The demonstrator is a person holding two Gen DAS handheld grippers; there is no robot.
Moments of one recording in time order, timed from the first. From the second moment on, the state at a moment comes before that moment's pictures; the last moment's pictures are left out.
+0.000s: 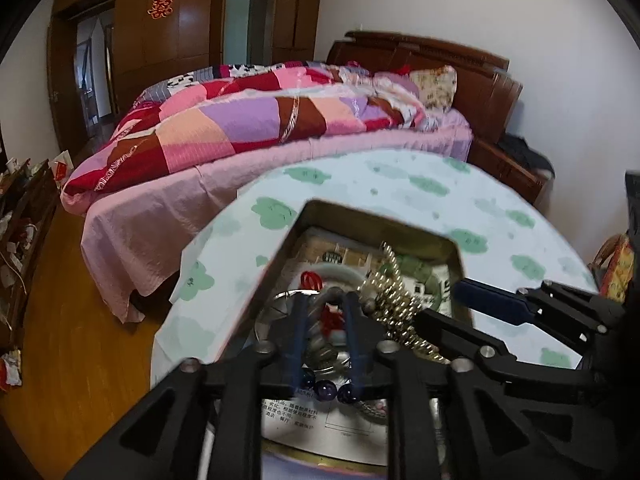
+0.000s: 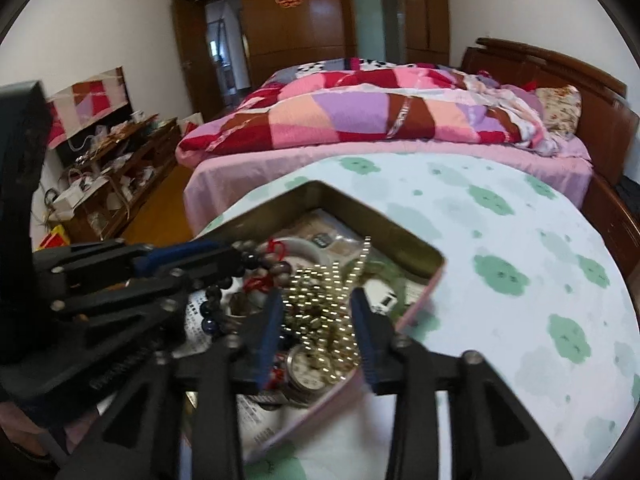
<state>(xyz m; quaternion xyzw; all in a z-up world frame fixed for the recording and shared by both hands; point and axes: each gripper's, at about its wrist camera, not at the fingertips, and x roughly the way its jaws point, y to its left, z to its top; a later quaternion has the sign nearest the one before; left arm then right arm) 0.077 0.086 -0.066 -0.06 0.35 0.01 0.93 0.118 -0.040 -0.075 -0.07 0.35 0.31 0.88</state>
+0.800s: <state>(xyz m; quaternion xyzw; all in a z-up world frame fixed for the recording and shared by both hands) 0.017 0.095 0.010 -0.04 0.24 0.08 0.97 0.071 -0.092 -0.007 -0.04 0.24 0.25 0.94</state>
